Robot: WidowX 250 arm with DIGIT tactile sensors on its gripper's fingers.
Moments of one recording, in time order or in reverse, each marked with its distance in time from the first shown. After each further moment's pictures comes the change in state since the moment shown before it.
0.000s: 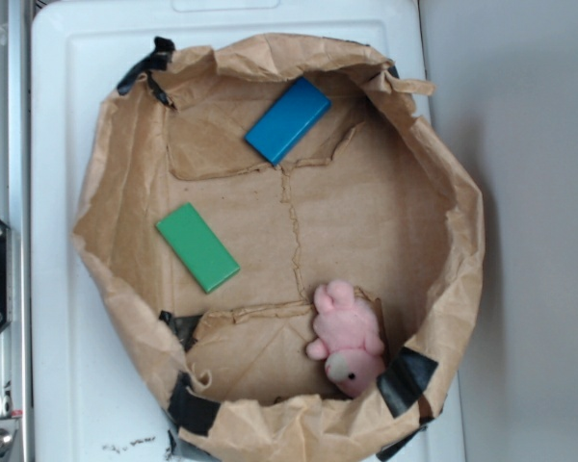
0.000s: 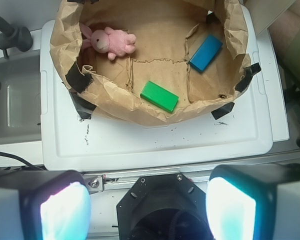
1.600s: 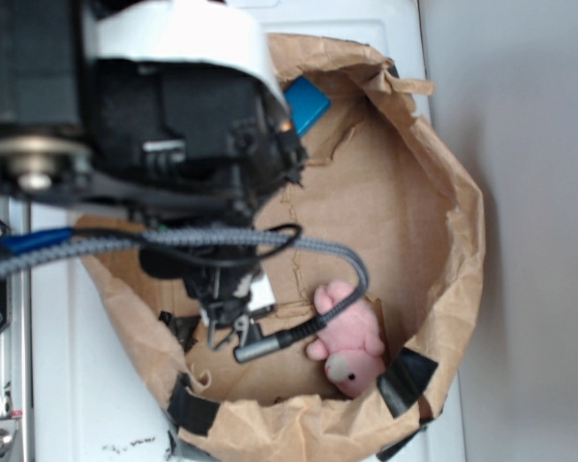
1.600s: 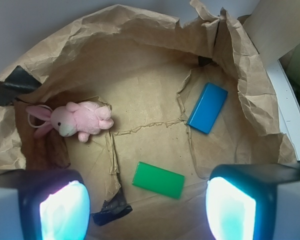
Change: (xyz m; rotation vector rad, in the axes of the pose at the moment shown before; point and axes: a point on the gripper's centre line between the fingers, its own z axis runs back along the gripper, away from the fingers) arm 0.107 0.017 -0.075 0.025 -0.080 0.204
